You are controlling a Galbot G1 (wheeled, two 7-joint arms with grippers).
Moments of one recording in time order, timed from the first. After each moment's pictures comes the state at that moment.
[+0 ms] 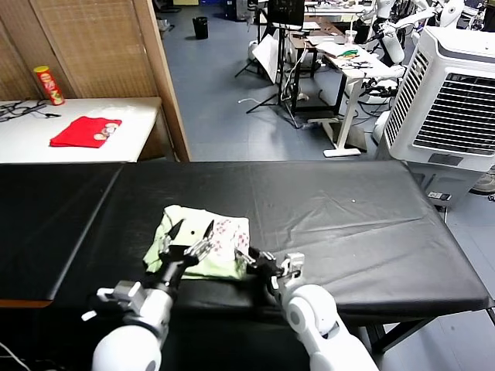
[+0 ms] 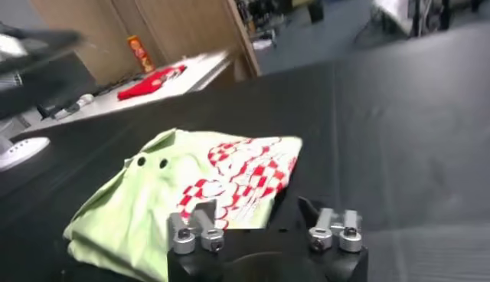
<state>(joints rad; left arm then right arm) 1.48 -1.33 -0.41 -2.27 -0.41 0.28 -0.10 -1.11 1.40 0.14 1.83 0.58 -0.59 0.09</state>
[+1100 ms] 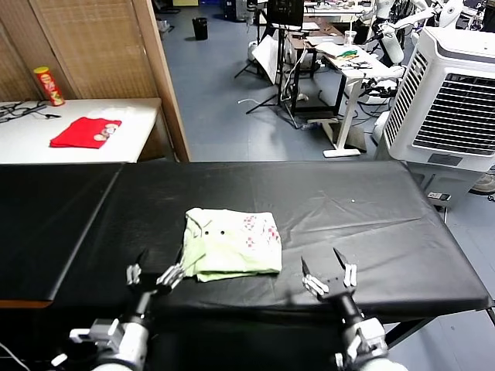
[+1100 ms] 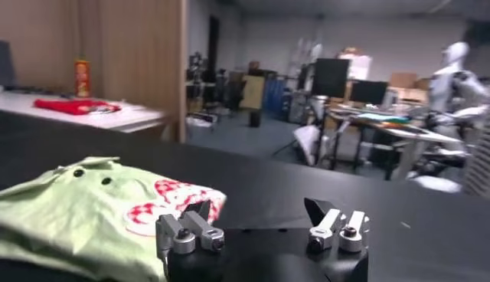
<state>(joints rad) 1.71 -1.23 -0.47 -2.28 -0.35 0.12 -0.23 -1.65 1.22 0.41 2.14 0.11 -0.02 0.09</state>
